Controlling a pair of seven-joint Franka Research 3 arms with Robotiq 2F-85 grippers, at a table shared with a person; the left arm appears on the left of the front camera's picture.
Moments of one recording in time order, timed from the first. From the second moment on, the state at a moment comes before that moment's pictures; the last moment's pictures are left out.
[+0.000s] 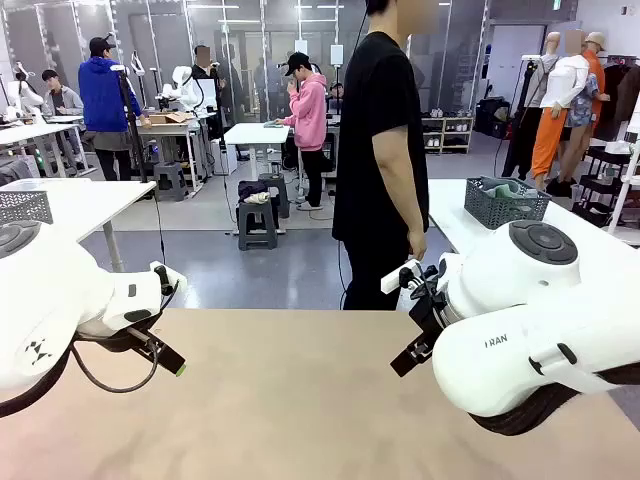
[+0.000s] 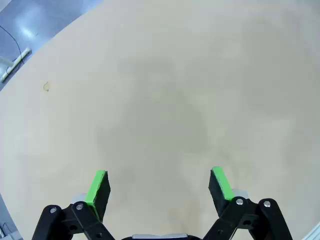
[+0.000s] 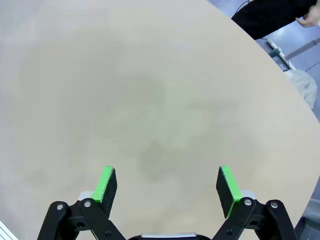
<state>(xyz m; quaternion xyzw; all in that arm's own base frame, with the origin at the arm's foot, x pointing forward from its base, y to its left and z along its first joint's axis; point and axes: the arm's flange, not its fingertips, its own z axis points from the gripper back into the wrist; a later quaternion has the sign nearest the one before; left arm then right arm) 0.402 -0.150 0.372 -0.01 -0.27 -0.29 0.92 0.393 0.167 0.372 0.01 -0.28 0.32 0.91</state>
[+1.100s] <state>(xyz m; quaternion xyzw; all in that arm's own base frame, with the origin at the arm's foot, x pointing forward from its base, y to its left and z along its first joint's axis) 0.402 -0.150 0.372 -0.01 -0.27 -0.29 0.92 0.393 0.167 0.372 0.01 -0.28 0.32 0.90</state>
